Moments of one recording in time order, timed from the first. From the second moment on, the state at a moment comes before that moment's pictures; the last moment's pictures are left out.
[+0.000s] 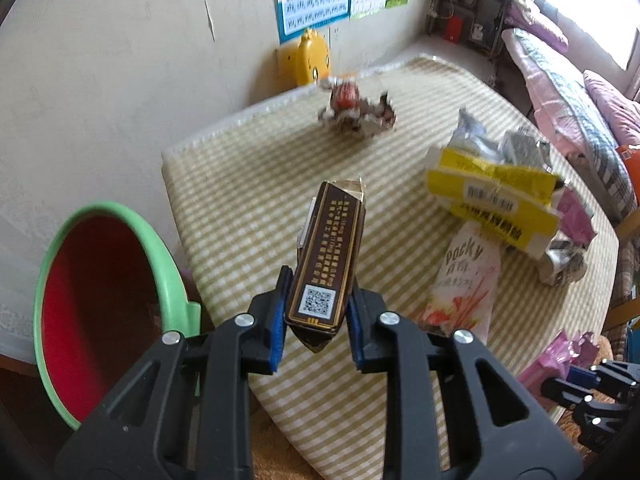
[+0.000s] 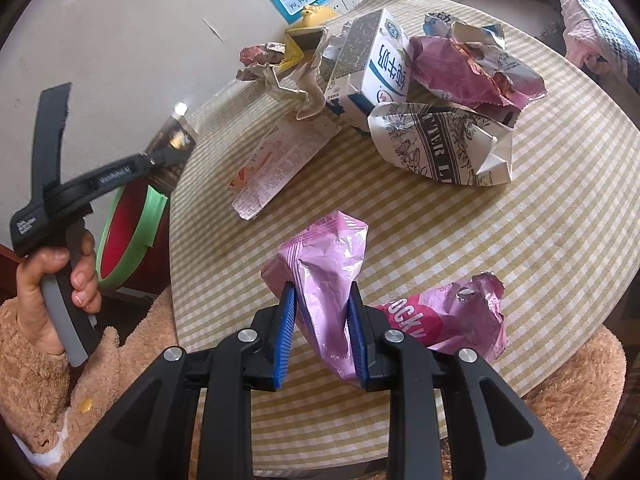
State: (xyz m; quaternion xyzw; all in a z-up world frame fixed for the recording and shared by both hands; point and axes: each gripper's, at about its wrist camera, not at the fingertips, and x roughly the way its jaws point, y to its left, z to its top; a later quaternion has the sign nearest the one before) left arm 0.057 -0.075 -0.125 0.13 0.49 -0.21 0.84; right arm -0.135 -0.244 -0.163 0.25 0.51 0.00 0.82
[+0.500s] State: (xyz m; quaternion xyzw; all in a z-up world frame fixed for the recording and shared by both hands) left arm 0.060 -0.069 -0.145 0.13 0.51 -0.20 0.83; right arm -0.132 -0.244 -0.168 0.26 0.51 0.00 0.82
